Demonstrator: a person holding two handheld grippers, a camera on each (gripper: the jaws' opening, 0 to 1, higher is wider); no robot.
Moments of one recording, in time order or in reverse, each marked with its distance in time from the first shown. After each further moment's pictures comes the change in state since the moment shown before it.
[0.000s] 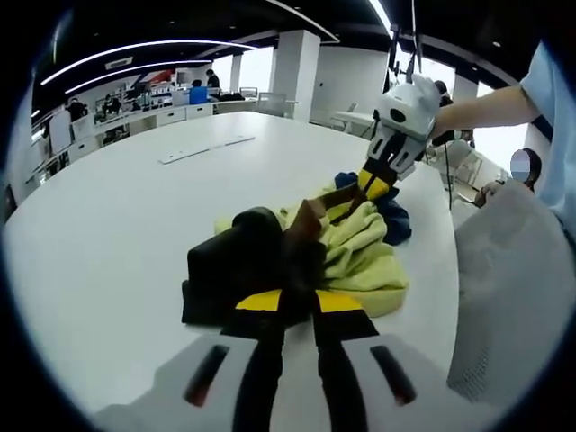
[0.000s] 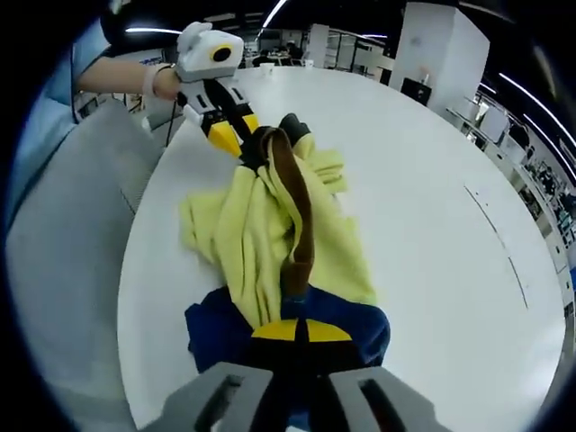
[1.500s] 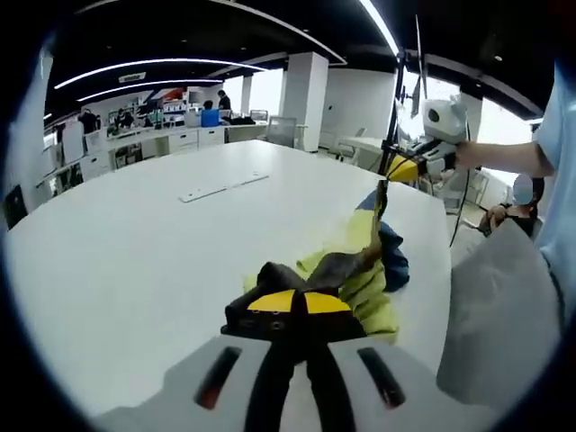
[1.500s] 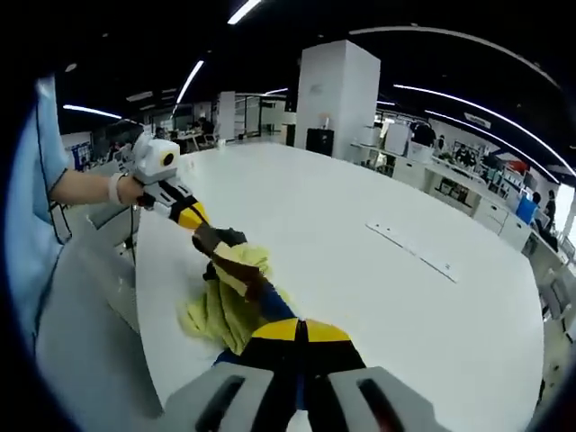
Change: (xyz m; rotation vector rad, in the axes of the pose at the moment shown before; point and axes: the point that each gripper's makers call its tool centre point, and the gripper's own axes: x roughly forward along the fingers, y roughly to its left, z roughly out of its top) left arm -0.046 0.016 0.086 -0.012 -0.156 0.054; right arm -0.134 -0.025 0.051 0.302 -0.390 -0.318
